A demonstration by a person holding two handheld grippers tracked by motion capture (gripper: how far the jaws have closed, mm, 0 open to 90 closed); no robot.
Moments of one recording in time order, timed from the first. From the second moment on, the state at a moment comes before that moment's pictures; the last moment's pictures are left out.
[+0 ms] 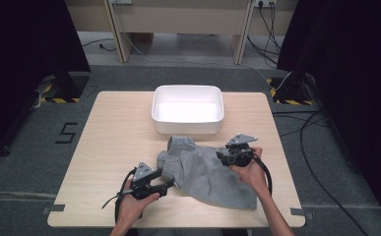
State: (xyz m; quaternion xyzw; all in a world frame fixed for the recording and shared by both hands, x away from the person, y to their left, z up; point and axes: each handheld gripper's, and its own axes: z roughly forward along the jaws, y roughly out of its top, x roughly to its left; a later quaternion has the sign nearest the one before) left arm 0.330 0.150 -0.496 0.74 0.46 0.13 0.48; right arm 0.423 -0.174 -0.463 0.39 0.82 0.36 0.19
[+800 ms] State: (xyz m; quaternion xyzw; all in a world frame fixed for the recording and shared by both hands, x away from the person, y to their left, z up) left arm 0.379 0.269 -0.488 0.71 0.52 0.17 0.44; right arm 0.334 -0.177 -0.471 0.35 0.85 0.37 0.14
